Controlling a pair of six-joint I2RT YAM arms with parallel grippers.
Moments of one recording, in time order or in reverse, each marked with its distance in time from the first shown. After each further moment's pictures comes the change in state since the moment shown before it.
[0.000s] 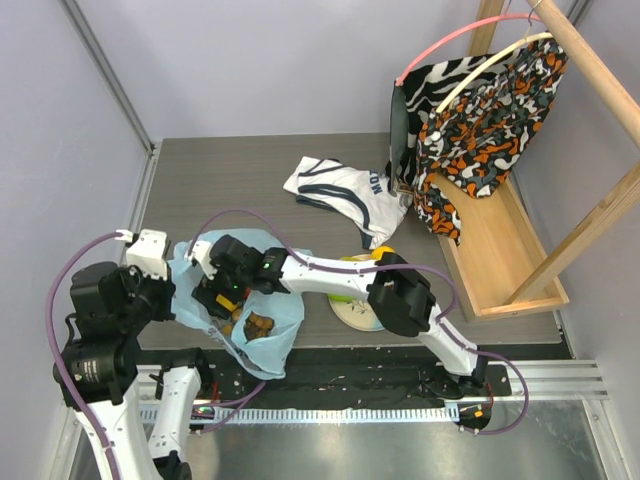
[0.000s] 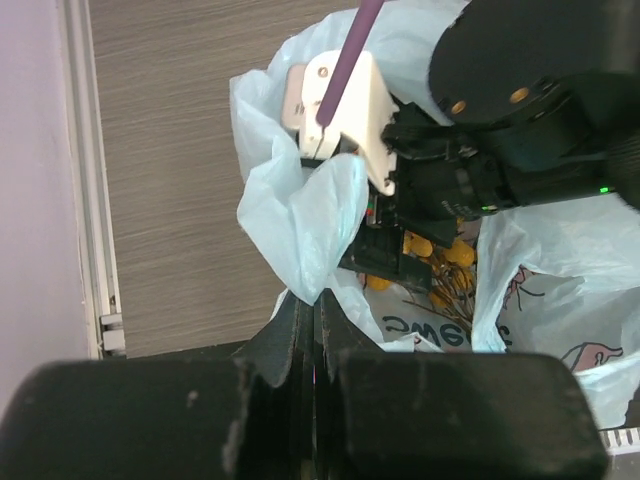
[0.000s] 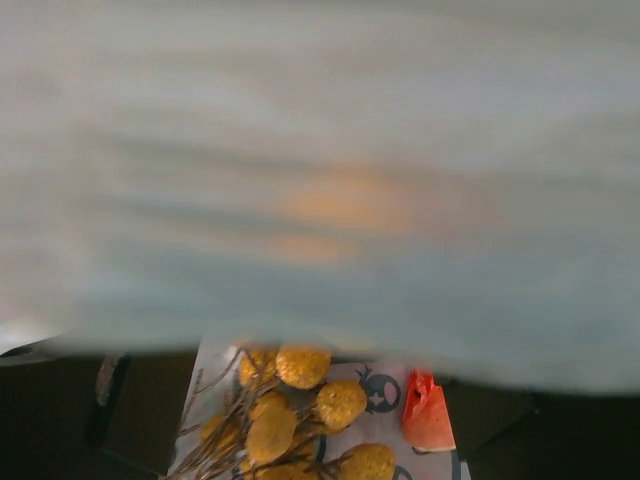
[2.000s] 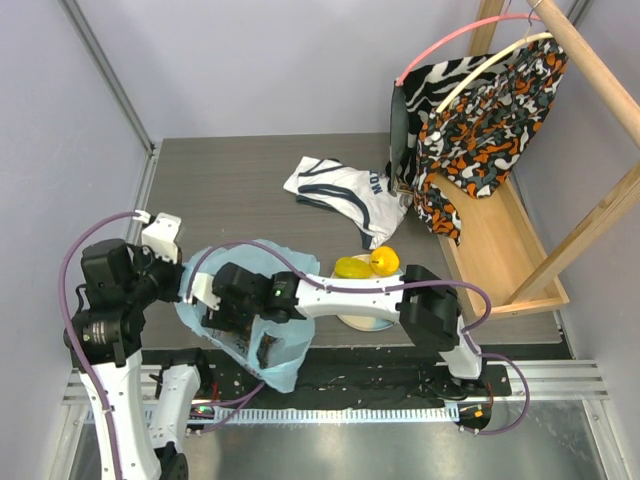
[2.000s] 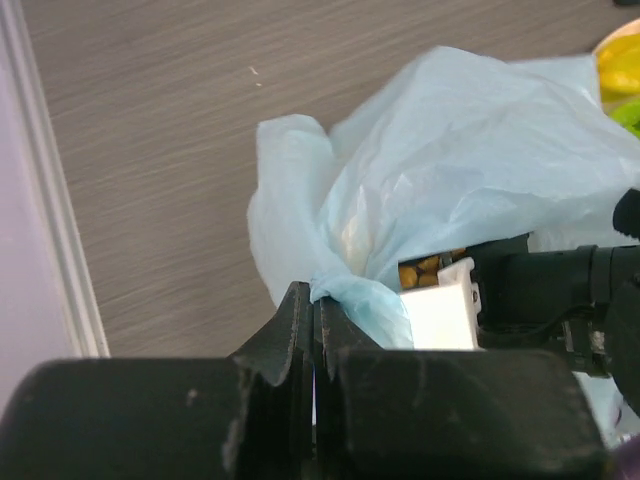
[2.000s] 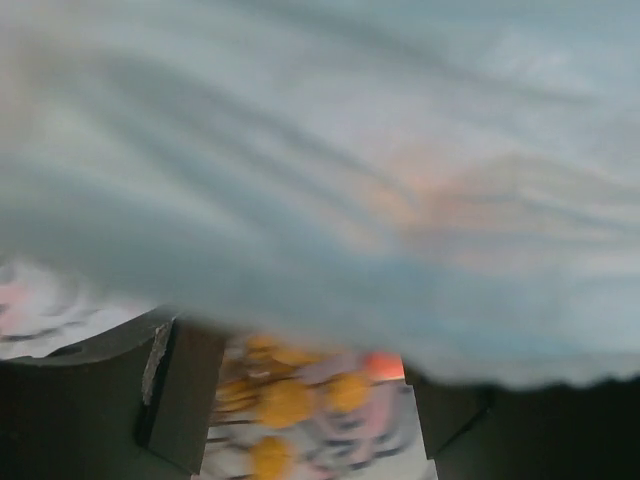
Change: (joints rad) left arm -0.007 0.084 -0.093 0.126 0.138 0.087; right arm 0.127 -0.206 -0.229 0.019 0.201 -0.236
